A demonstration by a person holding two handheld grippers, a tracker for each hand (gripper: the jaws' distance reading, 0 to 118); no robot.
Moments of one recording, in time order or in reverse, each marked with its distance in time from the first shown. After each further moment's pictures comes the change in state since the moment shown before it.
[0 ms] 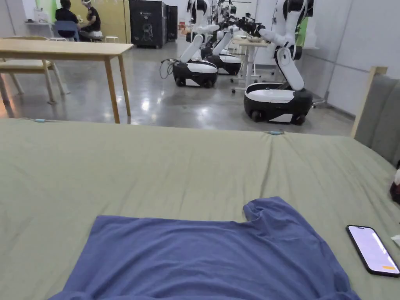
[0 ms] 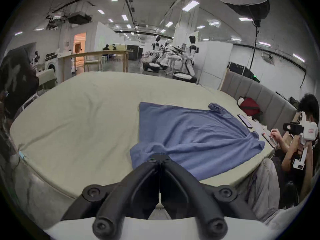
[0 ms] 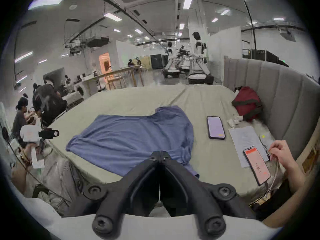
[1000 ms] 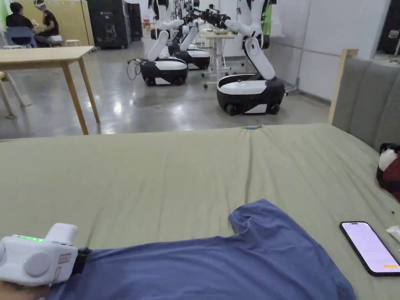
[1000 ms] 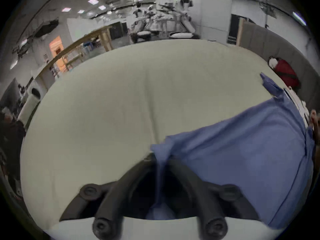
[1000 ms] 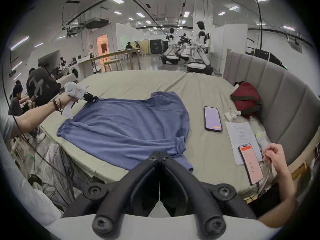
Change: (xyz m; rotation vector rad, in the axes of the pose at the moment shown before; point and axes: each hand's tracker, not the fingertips) left arm -0.008 0.118 -0.341 -0.329 0.101 -0.331; right arm 0.012 0.011 -0.046 -0.164 -0.047 0.069
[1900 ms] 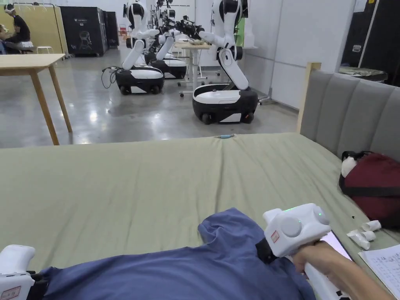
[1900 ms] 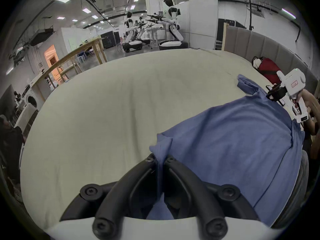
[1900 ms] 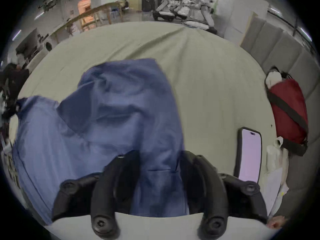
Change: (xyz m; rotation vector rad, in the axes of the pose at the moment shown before) left arm 0.021 -0.013 0.057 0.051 -0.060 0.002; right arm 0.062 0.126 -0.355 -0.428 -0.100 0.072
